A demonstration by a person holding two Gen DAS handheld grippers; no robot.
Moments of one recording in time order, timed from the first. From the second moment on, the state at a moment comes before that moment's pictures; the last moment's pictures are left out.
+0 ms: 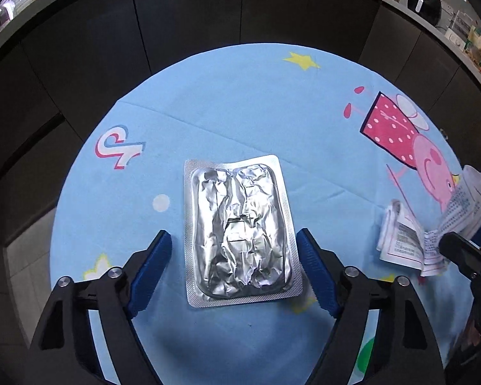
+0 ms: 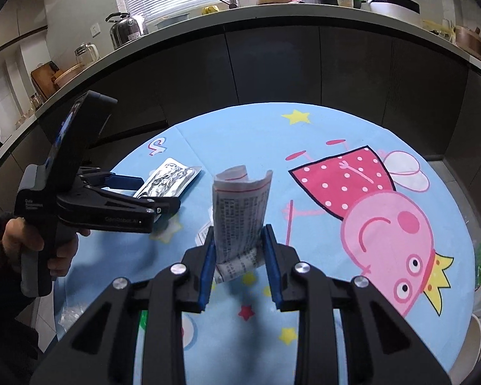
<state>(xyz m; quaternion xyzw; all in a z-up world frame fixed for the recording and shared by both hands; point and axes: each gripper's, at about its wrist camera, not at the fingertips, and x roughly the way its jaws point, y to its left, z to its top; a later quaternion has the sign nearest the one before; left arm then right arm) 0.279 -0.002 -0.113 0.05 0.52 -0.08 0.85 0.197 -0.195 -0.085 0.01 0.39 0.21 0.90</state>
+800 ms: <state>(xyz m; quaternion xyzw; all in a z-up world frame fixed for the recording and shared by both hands) 0.166 -0.182 0.013 0.06 0.44 -0.31 0.84 0.062 -0.379 -0.034 0.11 0.30 0.05 0.95</state>
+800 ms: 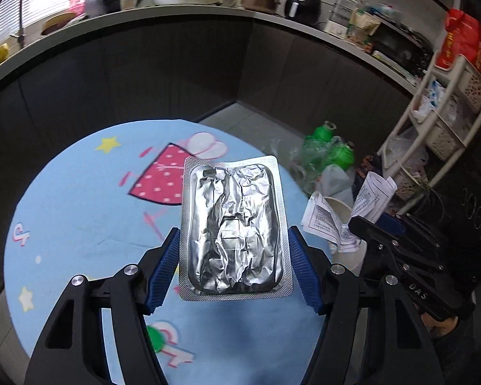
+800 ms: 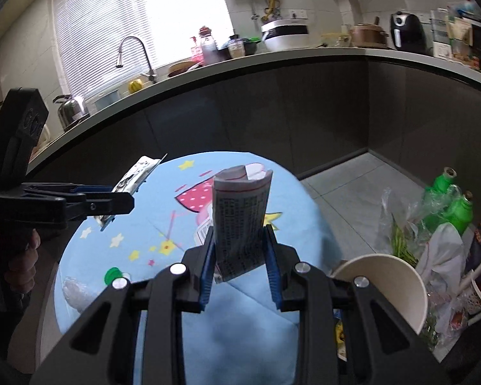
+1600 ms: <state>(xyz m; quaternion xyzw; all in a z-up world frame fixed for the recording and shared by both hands) 0.138 -0.390 -0.072 0.11 0.49 -0.43 0.75 0.005 -0.514 -0.141 0.18 0.36 -0.08 0.91</state>
